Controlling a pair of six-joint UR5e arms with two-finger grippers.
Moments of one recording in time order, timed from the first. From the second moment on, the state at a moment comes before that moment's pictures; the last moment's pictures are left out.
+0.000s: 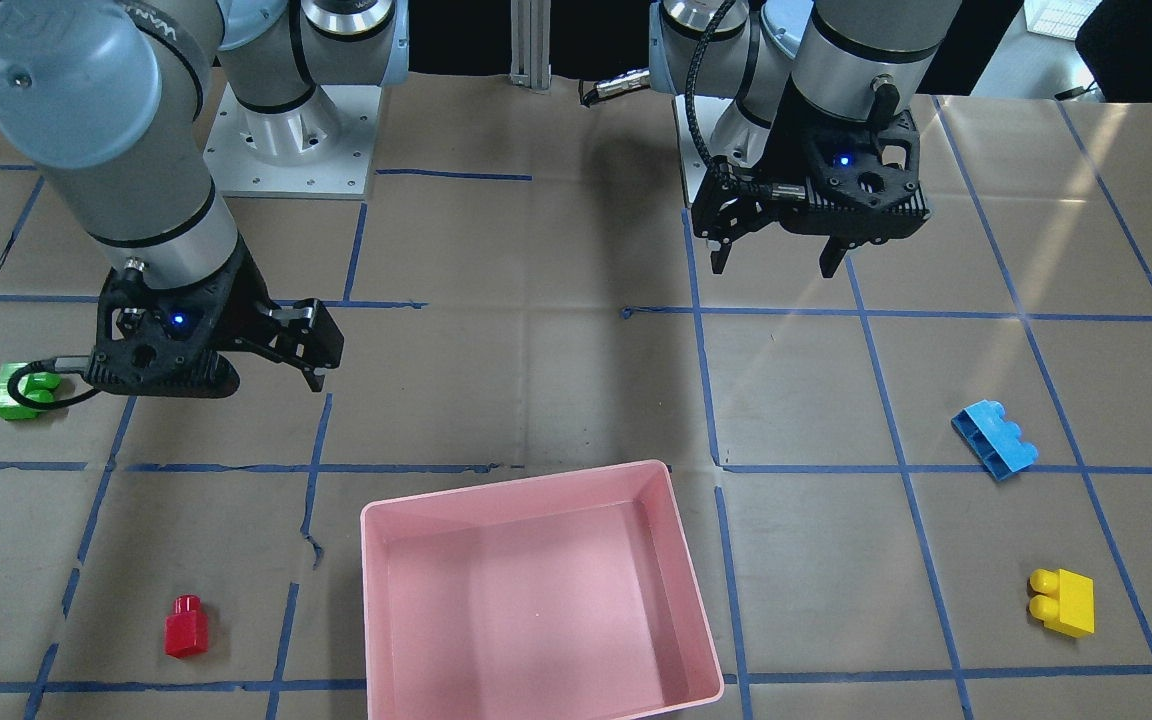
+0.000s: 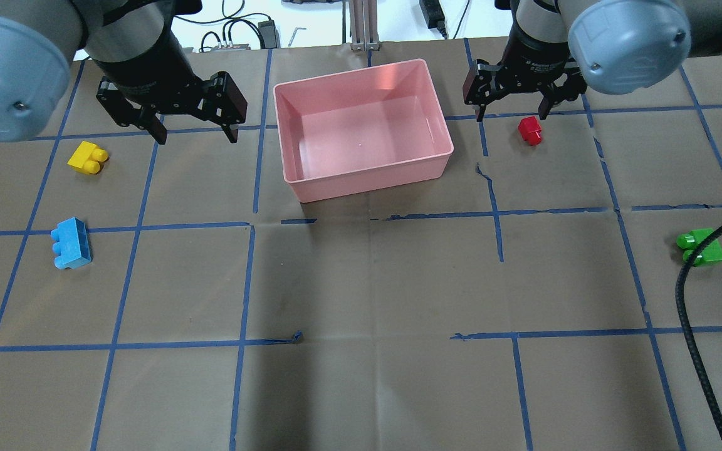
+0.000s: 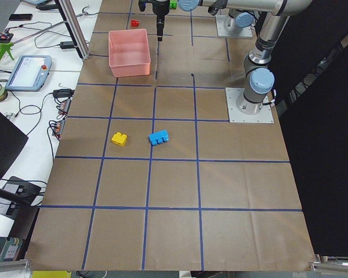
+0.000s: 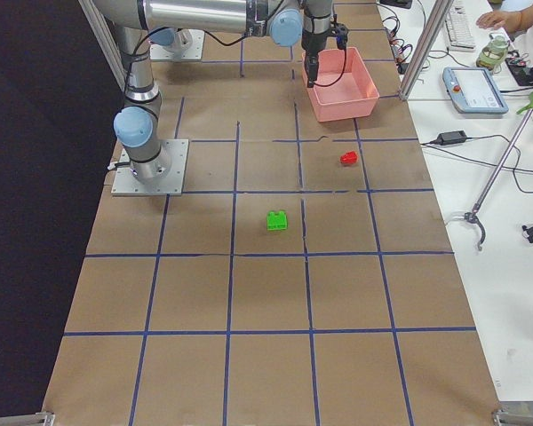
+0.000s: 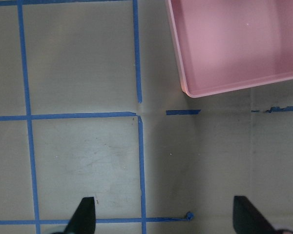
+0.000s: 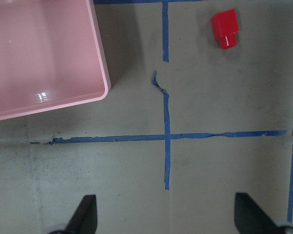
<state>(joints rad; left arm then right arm) -1.55 -1.61 -1.52 -1.56 1.61 -0.04 1.61 -1.38 1.50 -1.70 -1.59 0.06</state>
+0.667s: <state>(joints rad) -1.14 -1.75 -1.65 -1.40 1.65 0.20 1.37 -1.33 1.52 -1.71 -1.60 -0.25</state>
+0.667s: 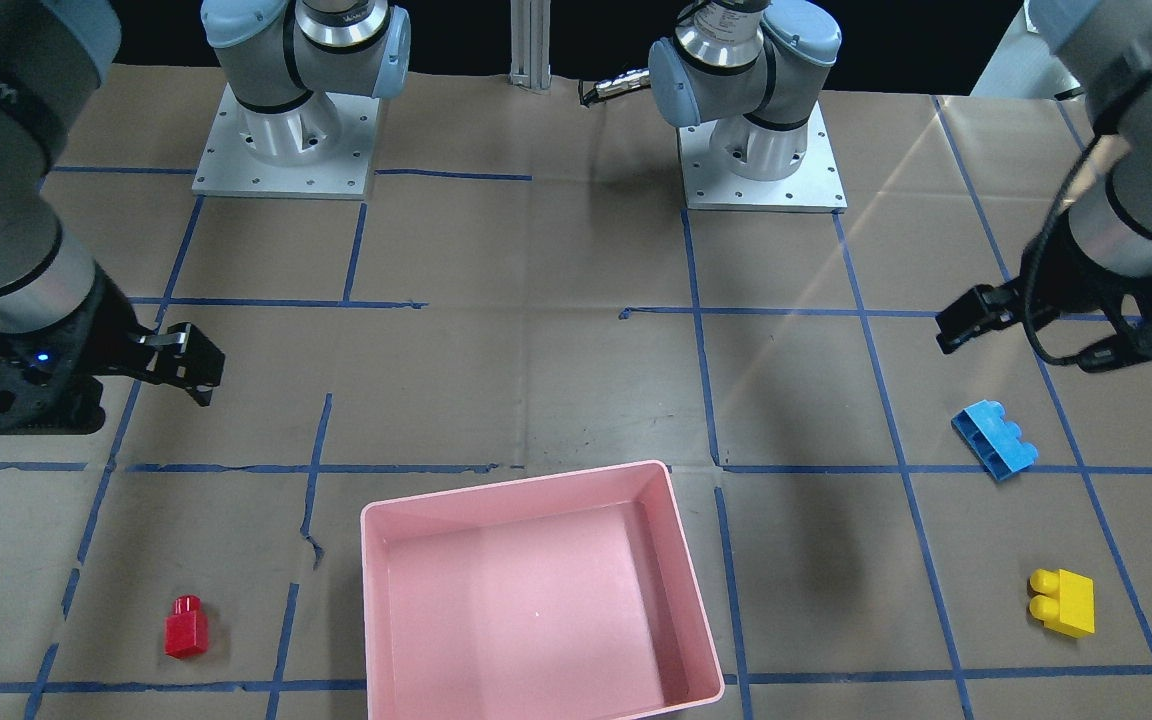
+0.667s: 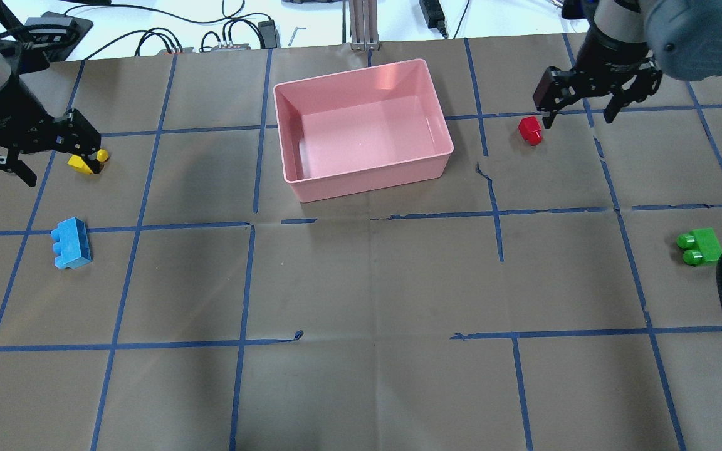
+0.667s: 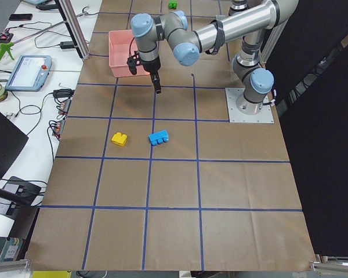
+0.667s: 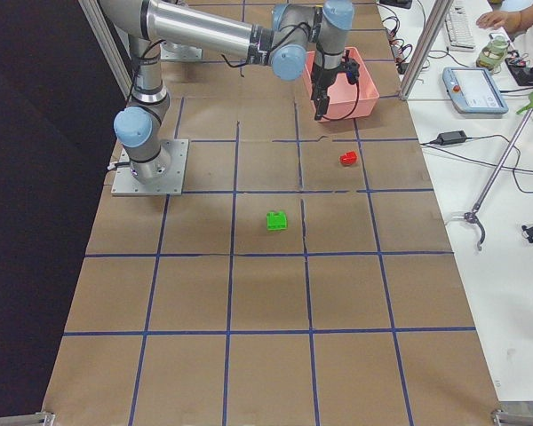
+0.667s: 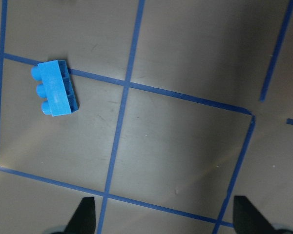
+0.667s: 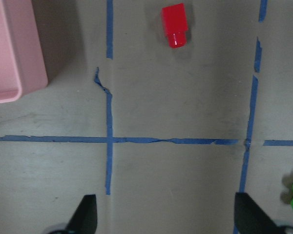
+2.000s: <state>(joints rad) -0.96 -1.98 -1.92 -0.78 1.59 0.41 0.91 -1.22 1.88 -2.18 -1.64 -0.73</state>
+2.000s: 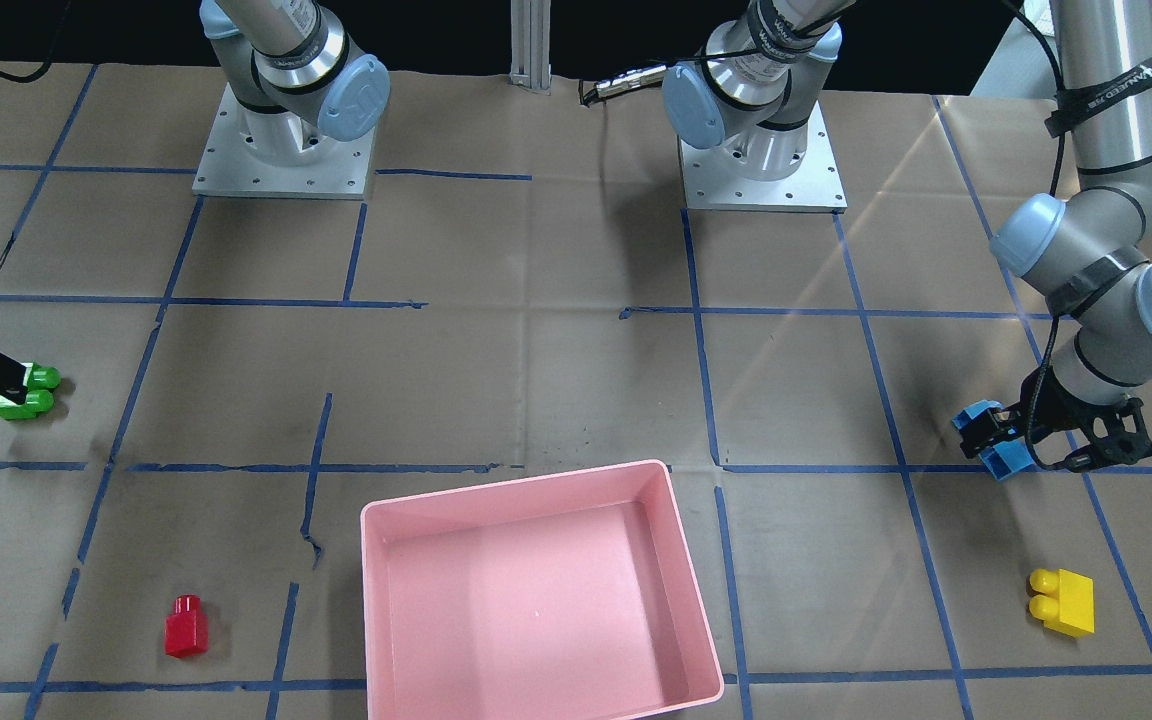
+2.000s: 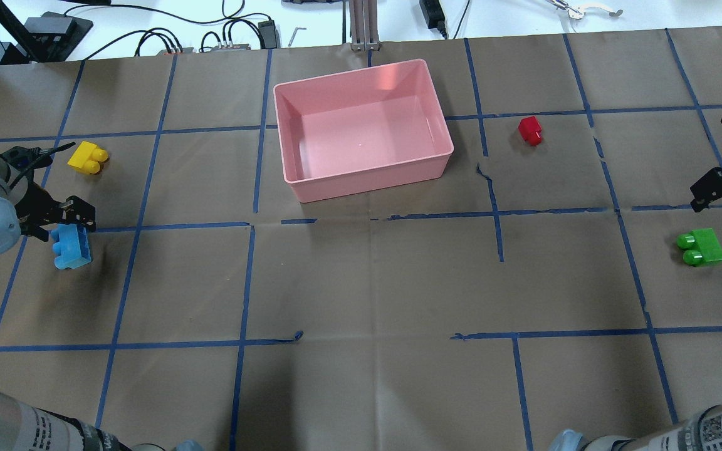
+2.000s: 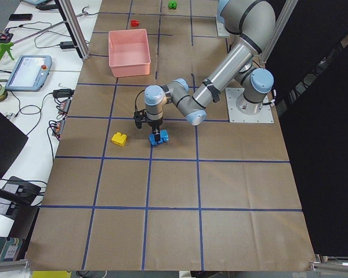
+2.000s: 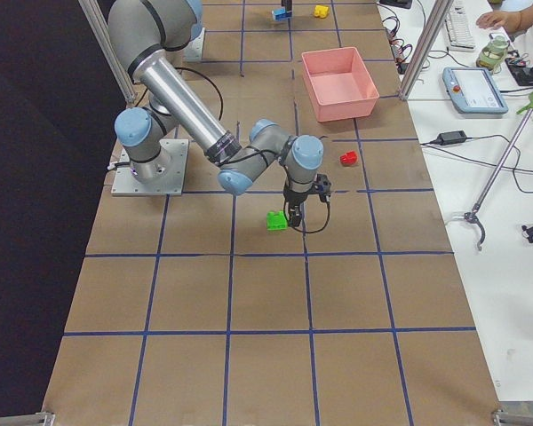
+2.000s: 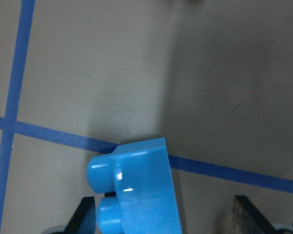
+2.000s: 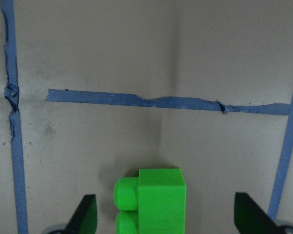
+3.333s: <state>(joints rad) -0.91 -2.01 -1.93 -0.78 1.60 0.42 0.91 -1.18 1.92 -2.21 -1.65 -0.72</state>
